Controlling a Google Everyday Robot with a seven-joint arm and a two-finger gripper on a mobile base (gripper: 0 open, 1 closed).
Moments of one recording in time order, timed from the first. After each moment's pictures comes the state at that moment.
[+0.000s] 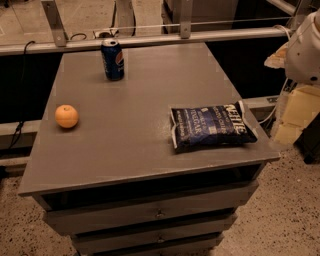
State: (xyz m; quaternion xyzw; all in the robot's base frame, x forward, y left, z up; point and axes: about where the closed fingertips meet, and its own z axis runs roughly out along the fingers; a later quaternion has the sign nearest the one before) arm 0.438 -0.217 0.976 -0.60 0.78 -0.03 0.16
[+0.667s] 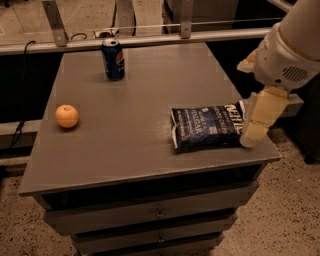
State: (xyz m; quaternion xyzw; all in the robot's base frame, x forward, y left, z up) arm 0.463 -0.182 0.956 -0.62 0.76 0.00 0.18
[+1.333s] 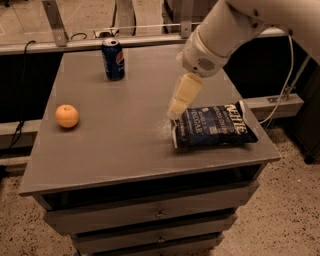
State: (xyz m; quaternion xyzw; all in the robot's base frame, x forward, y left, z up) arm 0.571 -0.062 0.925 -0.62 0.73 0.08 0.26
